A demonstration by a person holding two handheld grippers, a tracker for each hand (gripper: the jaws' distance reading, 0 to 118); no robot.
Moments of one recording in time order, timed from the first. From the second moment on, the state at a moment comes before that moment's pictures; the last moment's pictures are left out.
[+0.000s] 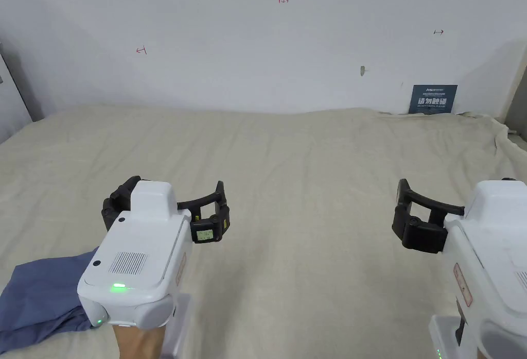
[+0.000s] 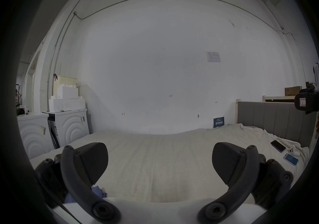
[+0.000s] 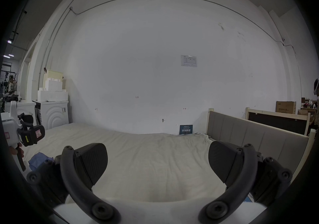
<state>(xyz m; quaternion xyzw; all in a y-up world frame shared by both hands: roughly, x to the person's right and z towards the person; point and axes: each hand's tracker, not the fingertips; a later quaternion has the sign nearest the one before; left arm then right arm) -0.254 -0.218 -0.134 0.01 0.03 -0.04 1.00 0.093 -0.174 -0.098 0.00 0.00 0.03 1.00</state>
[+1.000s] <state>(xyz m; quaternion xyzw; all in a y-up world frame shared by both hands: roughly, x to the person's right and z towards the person) -0.253 -0.216 -0.130 0.03 0.03 -0.05 1.00 0.096 -0.176 -0.098 0.01 -0.01 0.03 1.00</state>
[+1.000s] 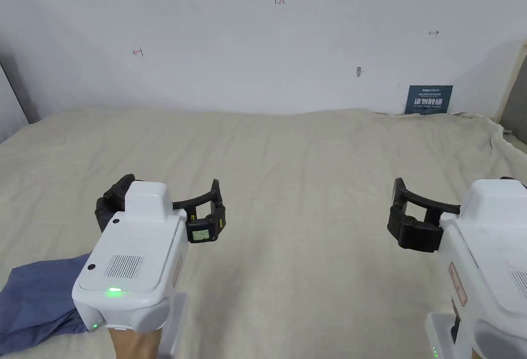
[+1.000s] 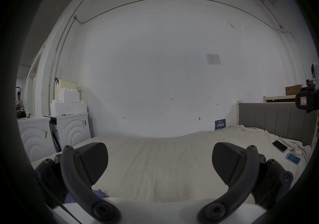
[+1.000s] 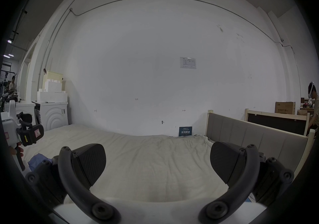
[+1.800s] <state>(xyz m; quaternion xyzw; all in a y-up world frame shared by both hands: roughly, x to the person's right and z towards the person) -0.254 -0.216 -0.130 0.03 0.03 -0.04 1.00 0.092 -0.170 -0.094 0.02 -0.01 0.03 1.00</state>
